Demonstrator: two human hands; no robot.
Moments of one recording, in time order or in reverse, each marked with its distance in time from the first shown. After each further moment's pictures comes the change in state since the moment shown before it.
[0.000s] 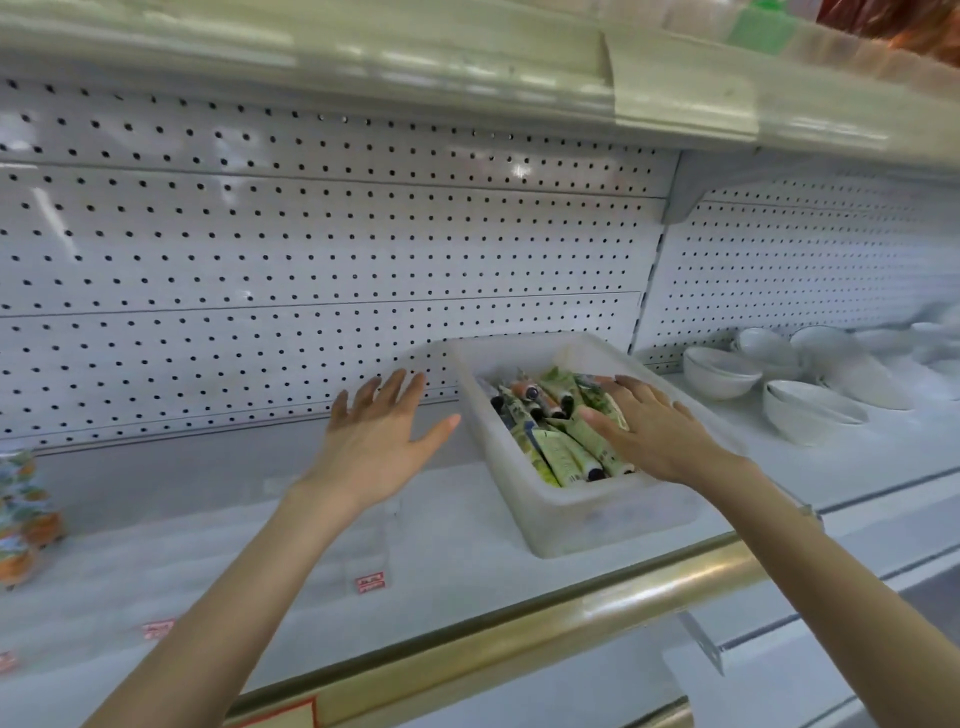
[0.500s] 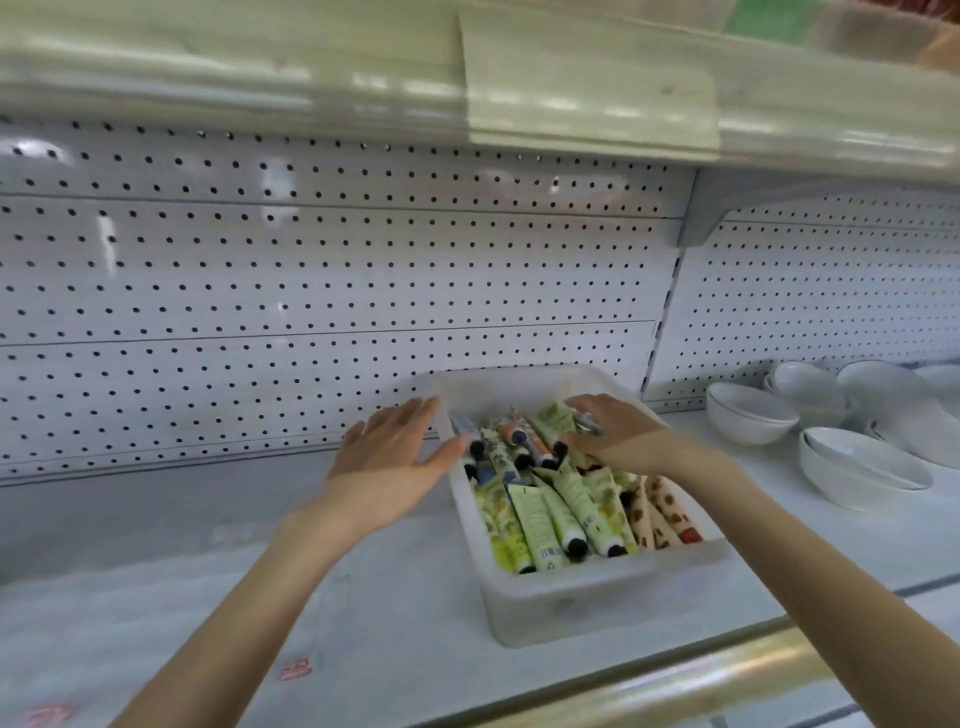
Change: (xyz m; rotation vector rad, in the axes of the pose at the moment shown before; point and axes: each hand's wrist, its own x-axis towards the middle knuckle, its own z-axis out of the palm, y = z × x) left_hand 0.044 0.050 0.004 -0.104 -0.094 -0.072; right_hand 0.090 0.026 -0.008 0.171 -0.245 -0.169
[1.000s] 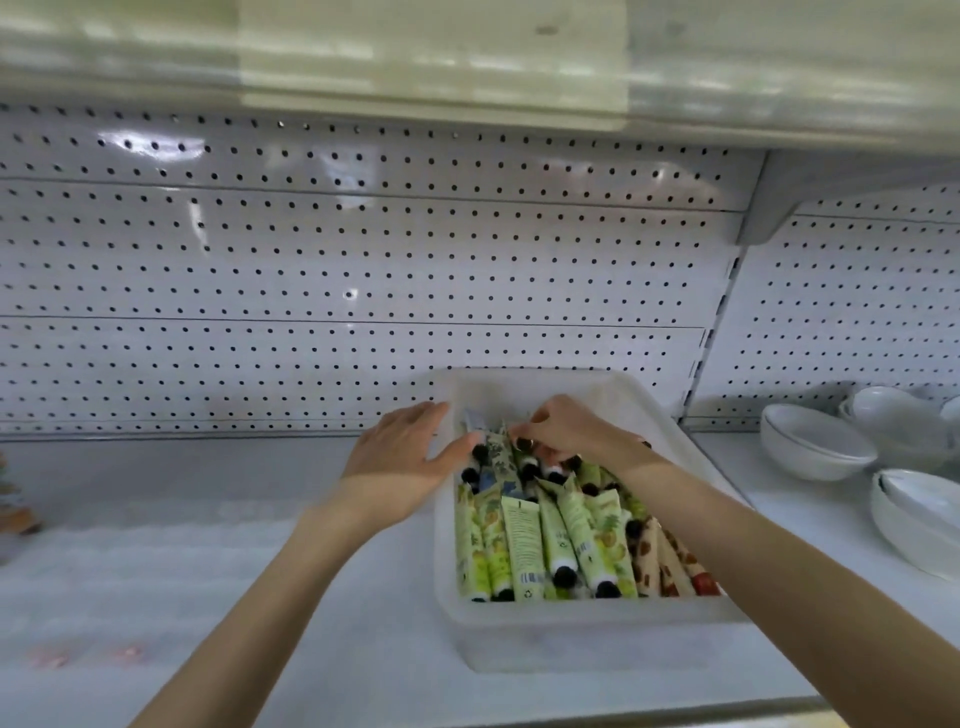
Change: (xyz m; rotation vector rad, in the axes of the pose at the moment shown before) left_hand 0.020 0.018 0.020 -0.080 0.065 -0.131; right_hand 0.089 -0.014 0.030 0.267 -0.071 0.021
